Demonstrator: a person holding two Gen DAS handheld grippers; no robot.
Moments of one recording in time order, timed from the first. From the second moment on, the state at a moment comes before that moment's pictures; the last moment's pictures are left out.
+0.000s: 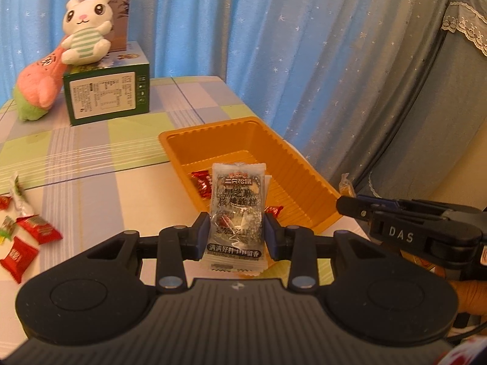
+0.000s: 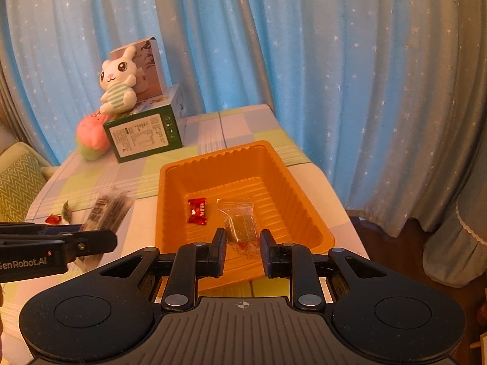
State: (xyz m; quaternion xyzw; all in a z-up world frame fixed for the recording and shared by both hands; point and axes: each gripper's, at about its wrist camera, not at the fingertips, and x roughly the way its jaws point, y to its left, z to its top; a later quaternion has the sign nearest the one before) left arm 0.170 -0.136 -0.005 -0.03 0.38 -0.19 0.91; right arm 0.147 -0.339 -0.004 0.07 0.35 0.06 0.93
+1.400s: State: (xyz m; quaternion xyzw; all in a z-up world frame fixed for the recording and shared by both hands) left arm 0.213 -0.136 -0.041 -0.02 0.39 -0.17 0.91; right arm 0.210 -0.340 -0.032 0.09 0.37 0.08 0.92
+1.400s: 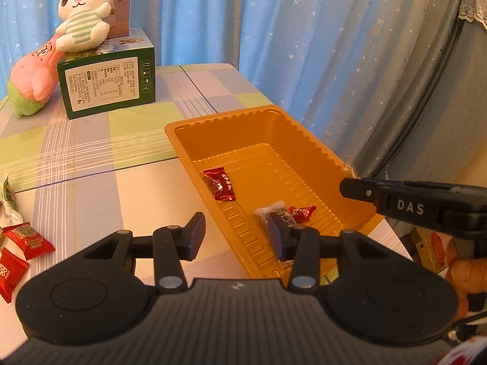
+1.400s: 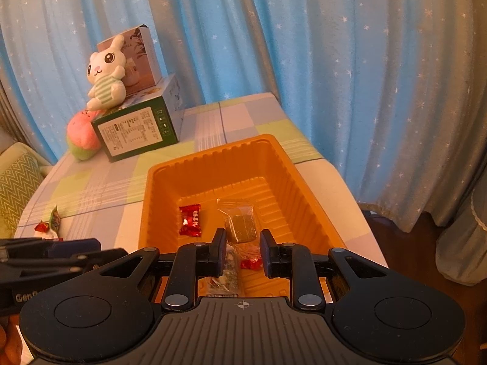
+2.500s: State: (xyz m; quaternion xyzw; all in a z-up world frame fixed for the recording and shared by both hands) left arm 0.120 -0.059 0.004 -0.05 0.36 -0.10 0.92; right arm 0.123 -0.281 0.006 0.04 0.38 0.08 0.92
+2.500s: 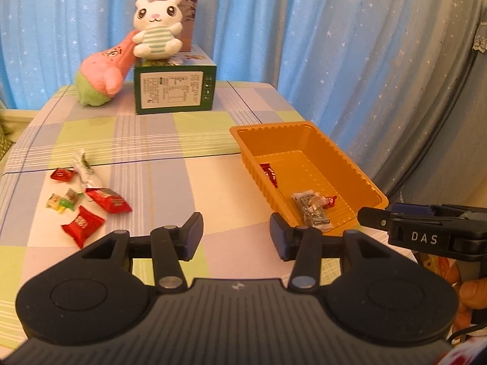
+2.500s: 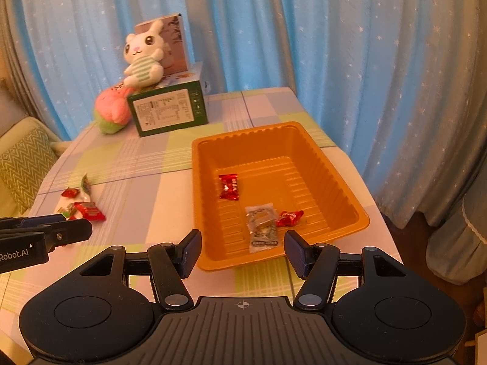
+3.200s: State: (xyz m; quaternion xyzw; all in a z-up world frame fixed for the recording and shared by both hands) left arm 0.078 0.008 0.020 -0.05 0.35 -0.05 0.93; right arm 0.111 -0.224 0.024 0.02 0.36 0.12 0.92
